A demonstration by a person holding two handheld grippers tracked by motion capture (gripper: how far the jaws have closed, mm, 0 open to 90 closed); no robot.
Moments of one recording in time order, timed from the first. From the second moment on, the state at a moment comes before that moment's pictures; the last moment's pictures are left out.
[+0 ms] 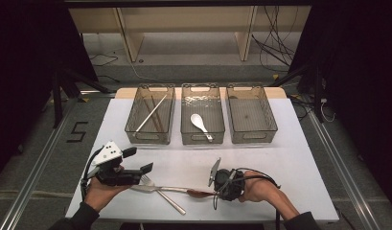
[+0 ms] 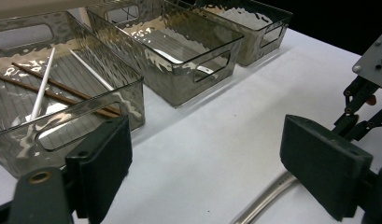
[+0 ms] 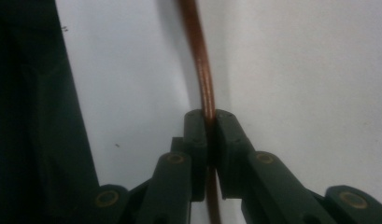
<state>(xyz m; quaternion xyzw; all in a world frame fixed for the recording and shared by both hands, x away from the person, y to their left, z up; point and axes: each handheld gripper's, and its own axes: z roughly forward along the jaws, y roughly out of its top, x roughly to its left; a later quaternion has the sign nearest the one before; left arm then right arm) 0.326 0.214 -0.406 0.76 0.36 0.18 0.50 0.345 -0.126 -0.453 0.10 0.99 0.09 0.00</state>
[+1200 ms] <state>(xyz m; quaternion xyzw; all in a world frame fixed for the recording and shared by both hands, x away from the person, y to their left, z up) 0.326 0.217 -0.405 0.75 0.37 0.17 0.52 0.381 -0.157 -0.409 0.26 0.92 0.29 0.08</state>
